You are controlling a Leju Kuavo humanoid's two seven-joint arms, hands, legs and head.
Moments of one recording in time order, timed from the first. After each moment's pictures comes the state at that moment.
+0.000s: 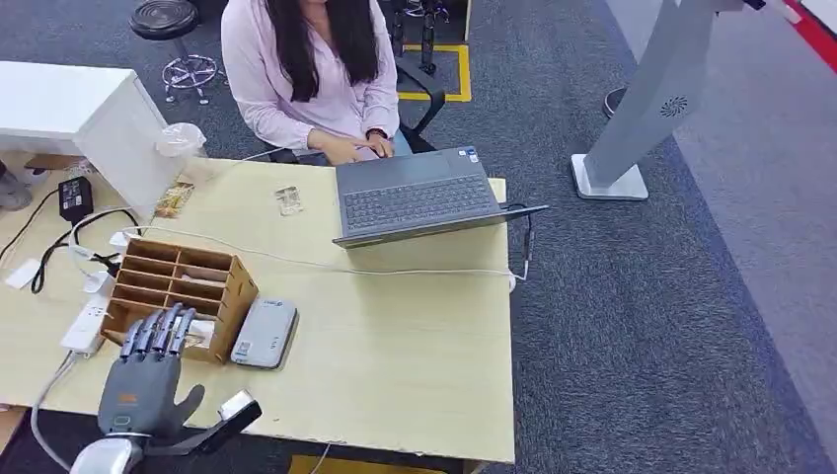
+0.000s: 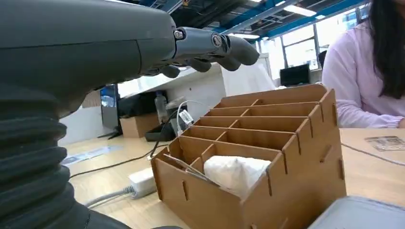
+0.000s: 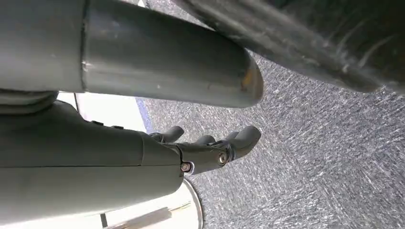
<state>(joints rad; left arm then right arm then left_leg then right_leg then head) 0.07 0.18 -0.23 -1.59 -1.38 0.20 0.10 -0.04 0.17 -0.74 -0.19 1.51 -0.03 0.16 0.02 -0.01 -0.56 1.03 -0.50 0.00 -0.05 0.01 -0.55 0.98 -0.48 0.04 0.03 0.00</state>
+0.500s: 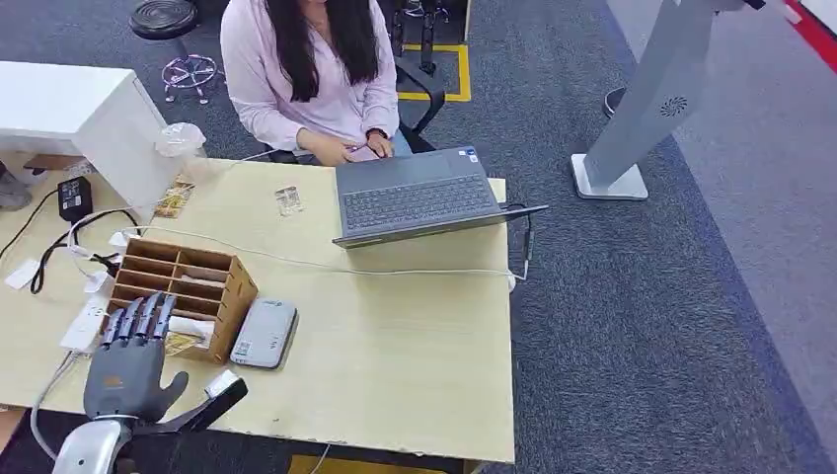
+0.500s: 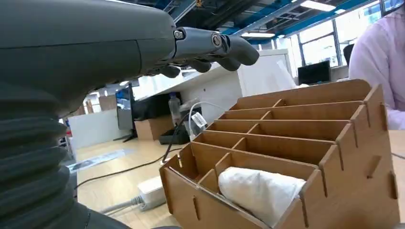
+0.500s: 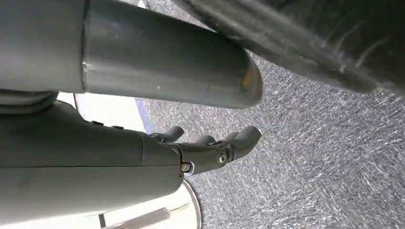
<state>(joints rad) 0.01 0.18 -0.19 -1.53 -1.40 0.18 0.11 -0.04 0.17 -0.74 -0.19 1.52 -0.02 0.15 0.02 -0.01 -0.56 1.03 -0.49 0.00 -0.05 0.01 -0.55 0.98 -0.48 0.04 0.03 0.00</state>
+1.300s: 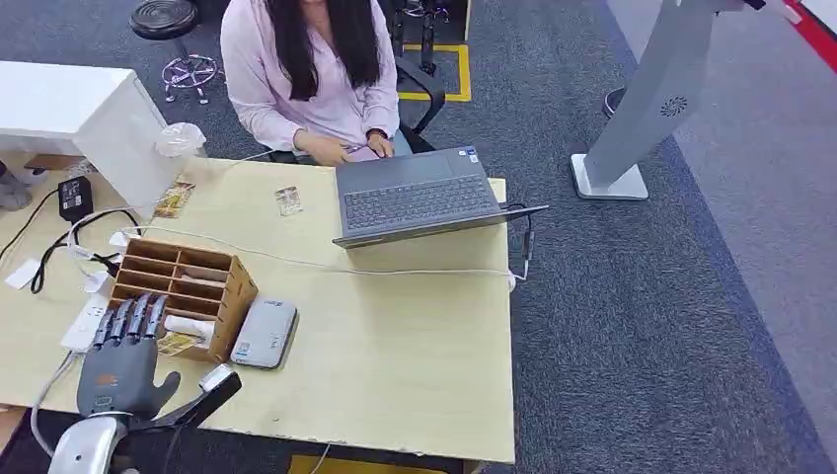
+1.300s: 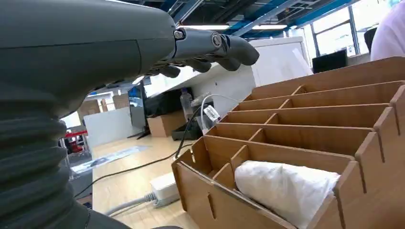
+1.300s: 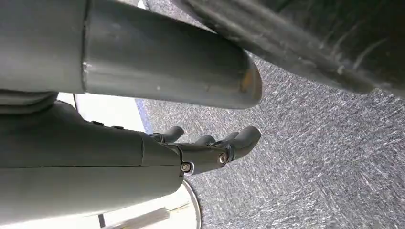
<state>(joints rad) 0.00 0.18 -0.18 -1.52 -1.41 0.17 0.13 -0.04 0.17 -0.74 -0.19 1.52 -0.02 0.15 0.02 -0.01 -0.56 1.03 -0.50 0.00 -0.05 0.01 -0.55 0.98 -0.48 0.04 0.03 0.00</state>
